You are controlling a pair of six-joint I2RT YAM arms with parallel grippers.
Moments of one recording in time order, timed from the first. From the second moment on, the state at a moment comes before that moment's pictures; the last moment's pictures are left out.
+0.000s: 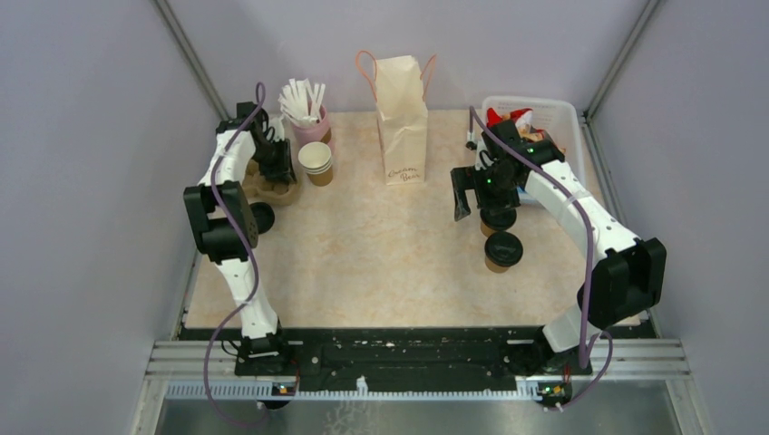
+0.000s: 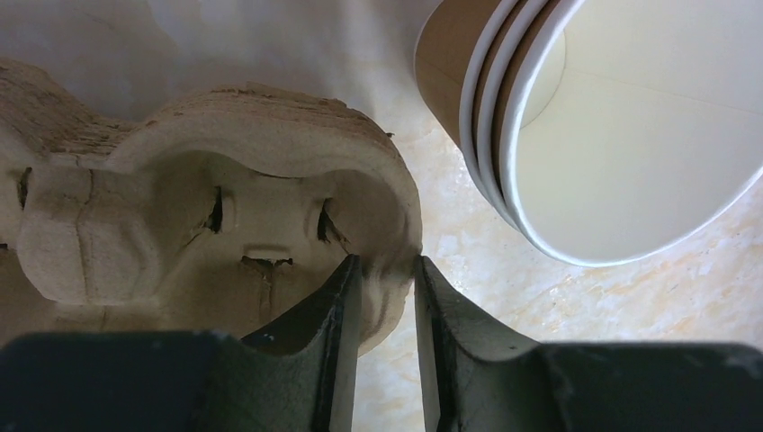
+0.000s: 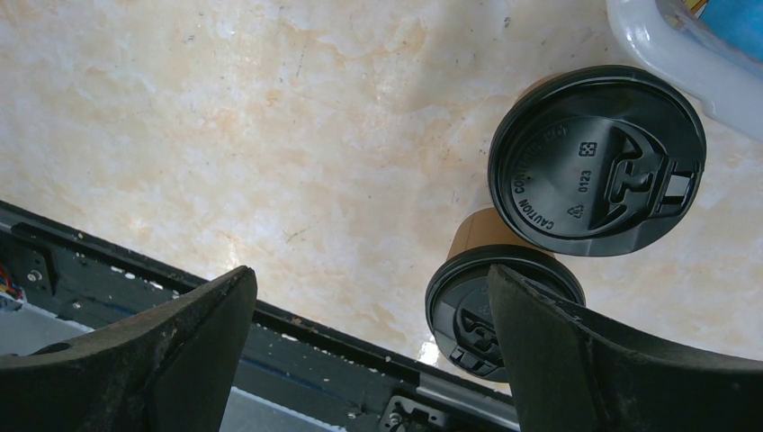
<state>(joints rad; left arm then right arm) 0.12 2.08 1.84 -0.94 0.30 0.04 0.39 1.54 1.46 -1.06 -0.15 0.17</state>
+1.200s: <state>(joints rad) 0.09 2.08 1.85 -0.94 0.23 0.09 0.39 1.54 1.46 -1.06 -0.15 0.17</state>
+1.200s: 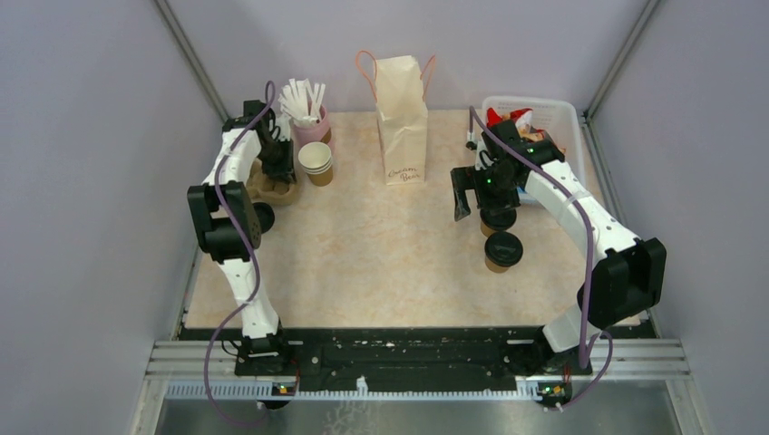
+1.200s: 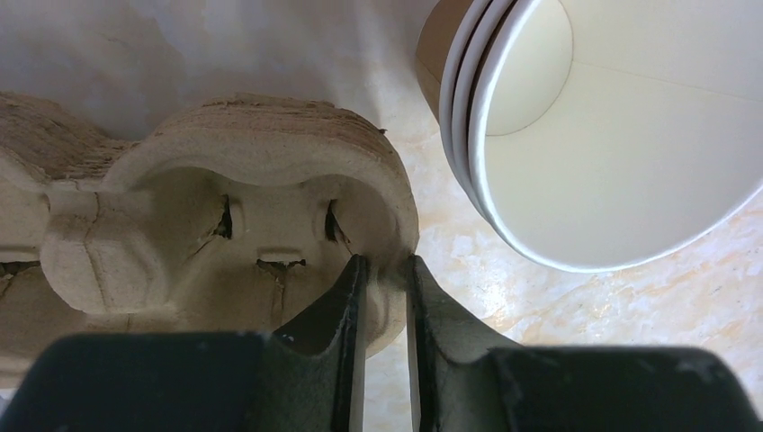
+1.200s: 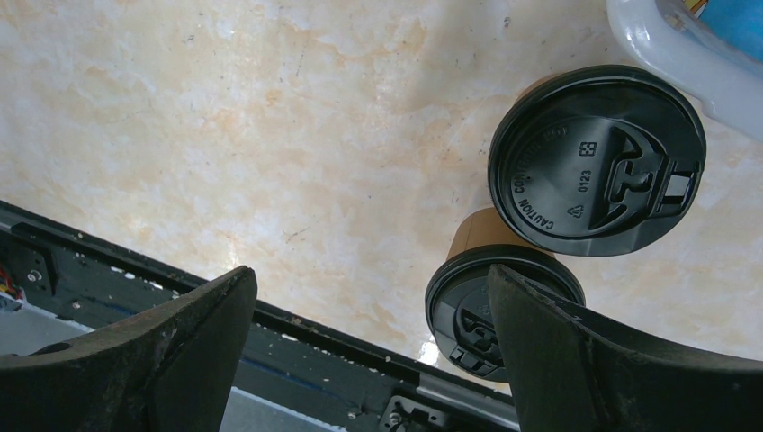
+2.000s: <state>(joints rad) 0.18 2.05 1.81 -0.94 0.43 0.09 0.39 1.54 1.46 -1.06 -0.15 0.17</state>
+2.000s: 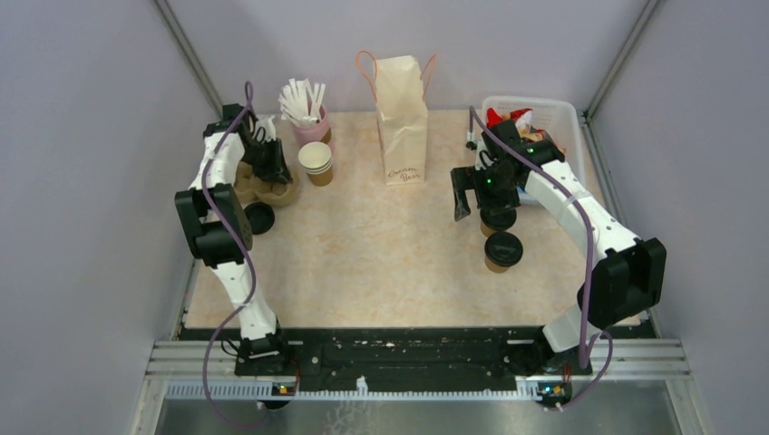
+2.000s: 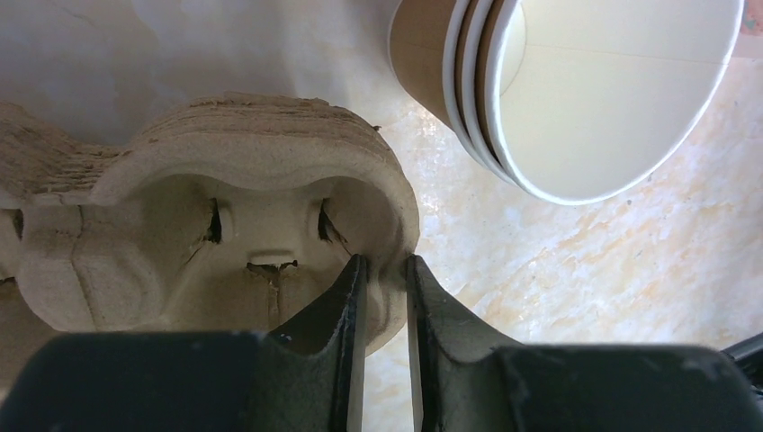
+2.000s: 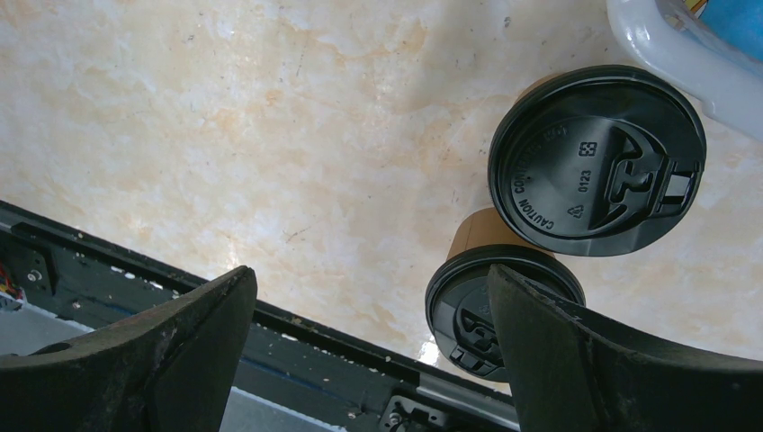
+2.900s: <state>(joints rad) -0.04 1.96 1.76 -0.90 -0.06 0.06 0.39 1.54 1.45 -1.06 -0.16 0.17</state>
